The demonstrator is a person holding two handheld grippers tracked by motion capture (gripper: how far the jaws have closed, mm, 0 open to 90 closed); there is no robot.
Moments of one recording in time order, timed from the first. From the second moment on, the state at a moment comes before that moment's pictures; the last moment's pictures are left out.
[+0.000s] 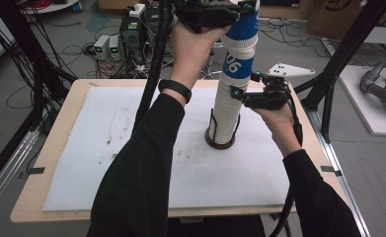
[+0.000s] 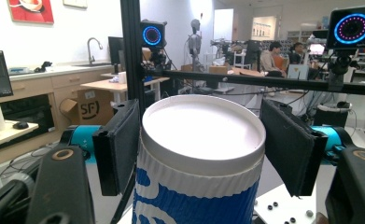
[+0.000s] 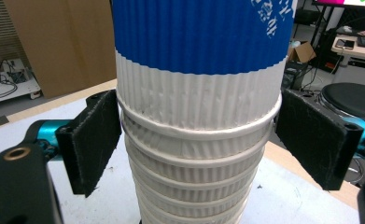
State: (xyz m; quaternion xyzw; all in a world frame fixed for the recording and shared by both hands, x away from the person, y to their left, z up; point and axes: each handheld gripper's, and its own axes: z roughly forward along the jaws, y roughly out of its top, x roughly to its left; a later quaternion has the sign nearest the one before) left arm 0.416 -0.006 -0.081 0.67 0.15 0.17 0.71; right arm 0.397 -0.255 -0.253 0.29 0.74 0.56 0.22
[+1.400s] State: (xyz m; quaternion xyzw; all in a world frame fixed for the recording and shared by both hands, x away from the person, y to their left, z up) left arm 0.339 0.103 -0.195 0.71 0.17 0.13 0.67; right arm 0.396 -0.253 -0.255 0.30 0.74 0.56 0.23
